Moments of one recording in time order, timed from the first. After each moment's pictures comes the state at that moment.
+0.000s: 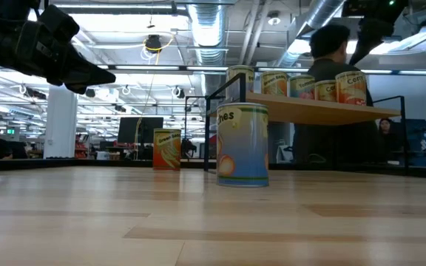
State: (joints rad) left arm -0.06 0.46 0.11 0.17 -0.24 -0.01; right arm -0.69 0.88 1.14 -1.07 0.27 -0.41
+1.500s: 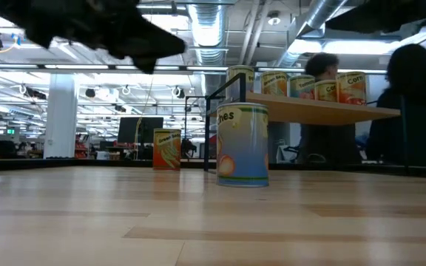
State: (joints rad) left arm -0.20 1.33 0.52 0.57 -0.08 0.04; right arm 0.41 0.66 0.44 0.06 0.65 -0.27
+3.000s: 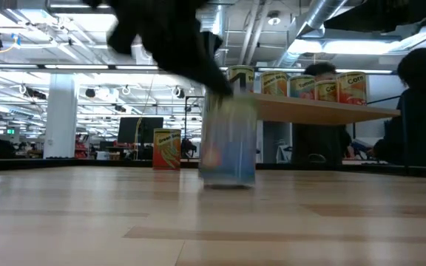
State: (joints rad) left arm -0.28 1.73 1.11 -0.11 -0.18 0.24; right arm 0.37 0.61 0.44 0.06 0.66 -0.34
